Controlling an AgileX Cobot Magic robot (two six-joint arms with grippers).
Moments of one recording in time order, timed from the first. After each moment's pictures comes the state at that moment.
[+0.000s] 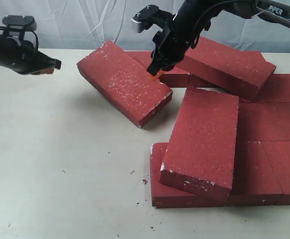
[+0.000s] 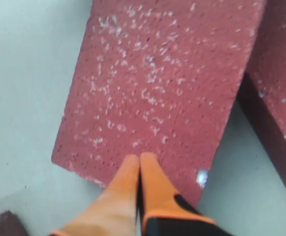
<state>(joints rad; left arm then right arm) 0.00 2.00 -1.29 -0.92 0.41 1.00 0.38 2.25 -1.99 0.43 1.15 -0.86</state>
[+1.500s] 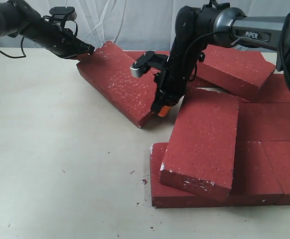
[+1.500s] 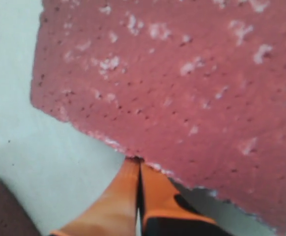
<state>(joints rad) -0.08 2.44 -2.02 -0.68 0.74 0.69 0.44 2.29 -1.82 0.27 1.13 -0.78</state>
